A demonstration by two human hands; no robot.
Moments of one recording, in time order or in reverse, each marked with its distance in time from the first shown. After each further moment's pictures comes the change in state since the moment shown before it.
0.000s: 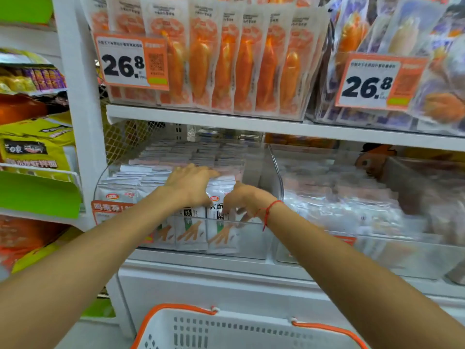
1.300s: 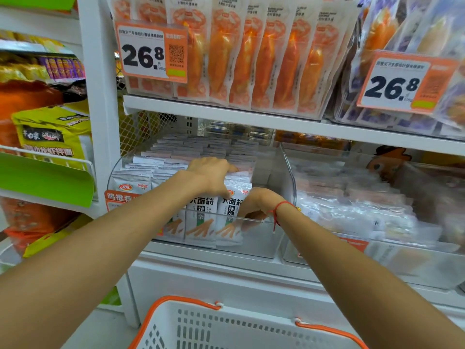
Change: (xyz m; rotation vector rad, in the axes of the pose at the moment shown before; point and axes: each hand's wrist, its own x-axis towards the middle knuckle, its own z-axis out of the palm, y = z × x) left_hand 0.009 0.008 -0.011 -0.030 -0.045 -0.006; right_hand 0.025 0.013 0.004 -0.224 -0.006 0.042
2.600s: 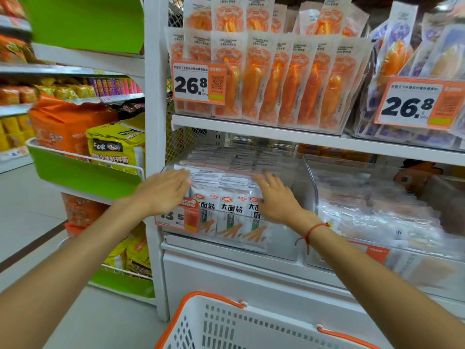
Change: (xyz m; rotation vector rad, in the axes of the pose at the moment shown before) left_hand -0.107 -0.095 0.004 -0.165 0.006 -0.248; right_hand -0.038 -0.003 0.009 -0.364 0.397 -0.422
